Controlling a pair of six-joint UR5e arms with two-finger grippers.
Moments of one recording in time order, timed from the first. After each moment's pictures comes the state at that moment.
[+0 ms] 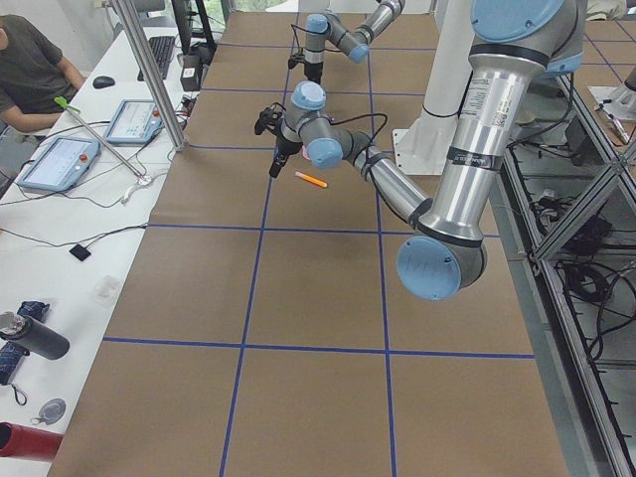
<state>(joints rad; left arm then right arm) -0.87 -1.83 -1.97 -1.92 -1.95 -0.76 0.65 -1.18 1.74 -1.31 2.00 1.42</state>
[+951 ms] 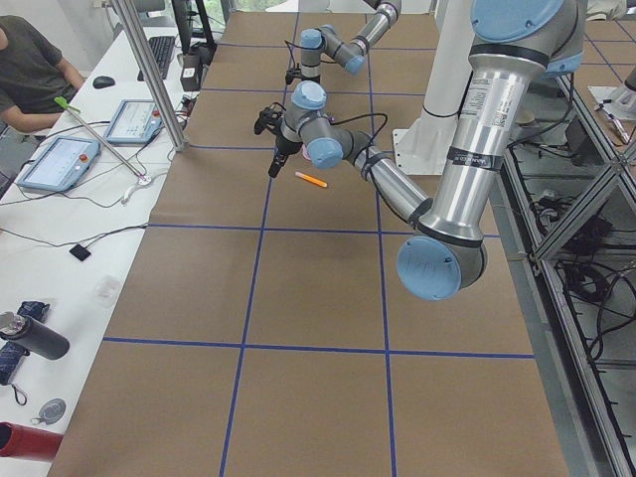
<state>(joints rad) -0.87 -1.83 -1.98 -1.92 -1.92 -0.76 0.63 -1.09 1.60 -1.32 2.01 1.34</state>
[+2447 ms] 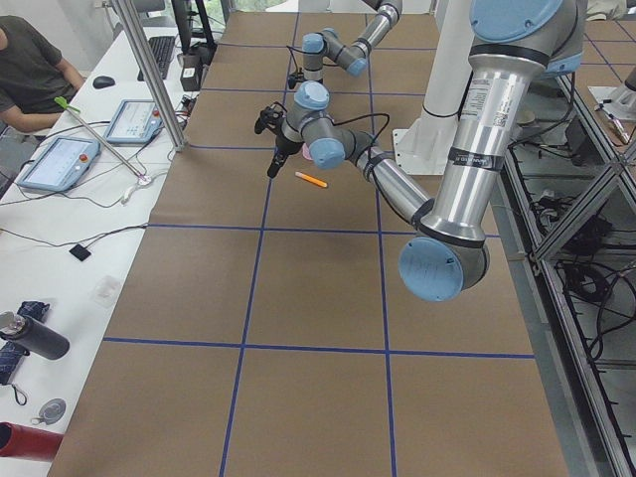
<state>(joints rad) -0.87 -1.81 -1.99 -1.92 -1.89 -0.76 0.61 -1.09 1.60 -1.32 2.01 1.34</state>
